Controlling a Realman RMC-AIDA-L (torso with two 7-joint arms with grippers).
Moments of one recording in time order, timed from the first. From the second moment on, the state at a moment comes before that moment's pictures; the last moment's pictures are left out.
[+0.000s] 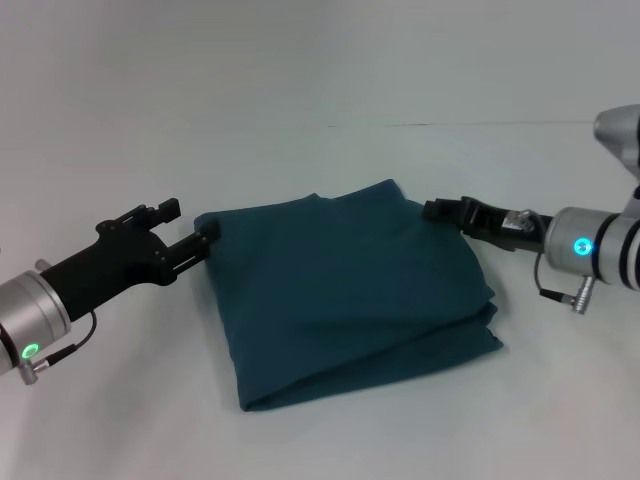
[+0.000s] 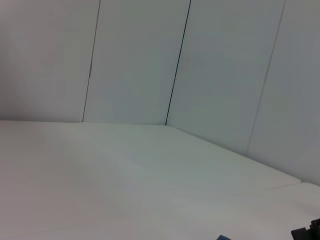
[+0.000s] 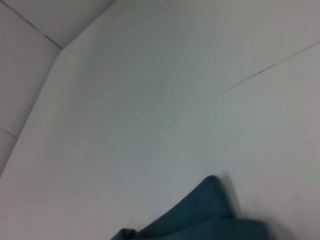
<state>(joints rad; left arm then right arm) -0.46 -2.16 0.56 0.50 1.72 1.23 -1.10 0.75 2.09 -0.87 -0.32 -1.80 -0.75 2.12</state>
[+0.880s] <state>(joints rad) -0.46 -2.16 0.56 0.50 1.72 1.23 -1.10 0.69 2.02 -0.90 -0.43 -1.81 -1.03 2.12</state>
